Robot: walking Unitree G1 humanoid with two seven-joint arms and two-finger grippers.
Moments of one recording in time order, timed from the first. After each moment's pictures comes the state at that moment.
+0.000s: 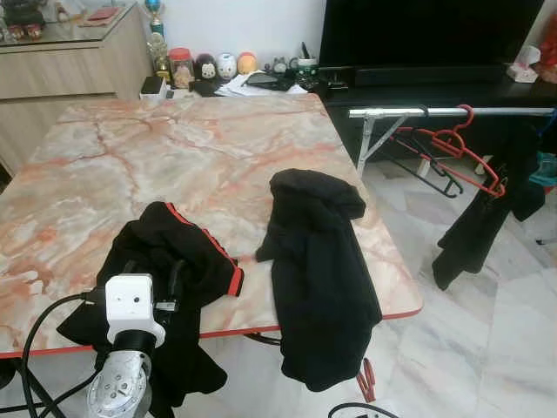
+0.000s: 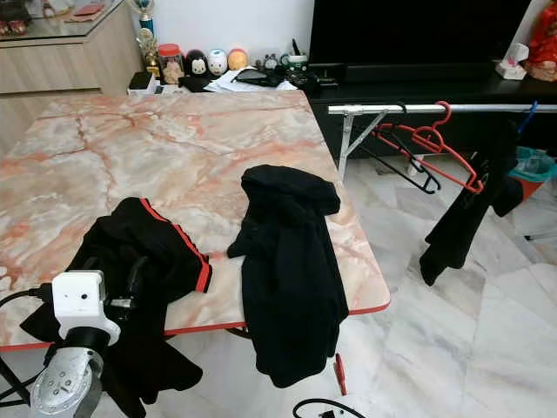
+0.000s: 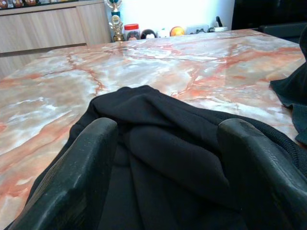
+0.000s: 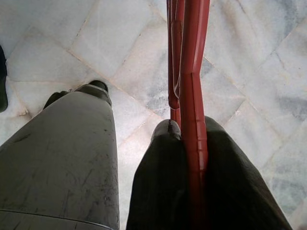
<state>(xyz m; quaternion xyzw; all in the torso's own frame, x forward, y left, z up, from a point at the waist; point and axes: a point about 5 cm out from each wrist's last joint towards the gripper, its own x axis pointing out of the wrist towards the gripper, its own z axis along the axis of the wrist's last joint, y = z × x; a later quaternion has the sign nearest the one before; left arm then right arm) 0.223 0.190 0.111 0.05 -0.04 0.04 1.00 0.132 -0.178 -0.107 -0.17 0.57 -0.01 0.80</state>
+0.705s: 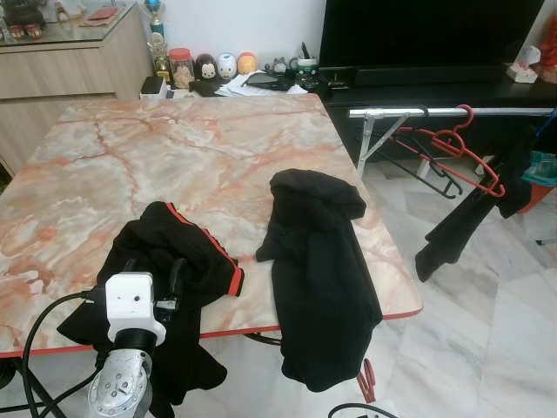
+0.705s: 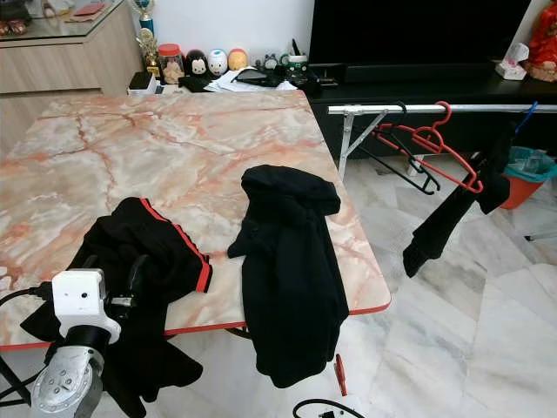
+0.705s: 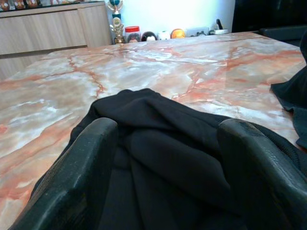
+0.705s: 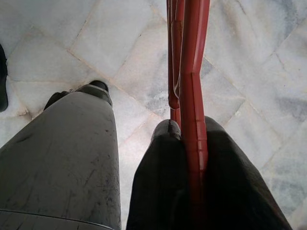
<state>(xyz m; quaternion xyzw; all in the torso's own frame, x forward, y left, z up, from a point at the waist) 0.225 0.189 0.113 0.05 -0.05 0.04 1.00 0.132 -0.178 -0.107 -0.18 0.57 -0.01 0.80</state>
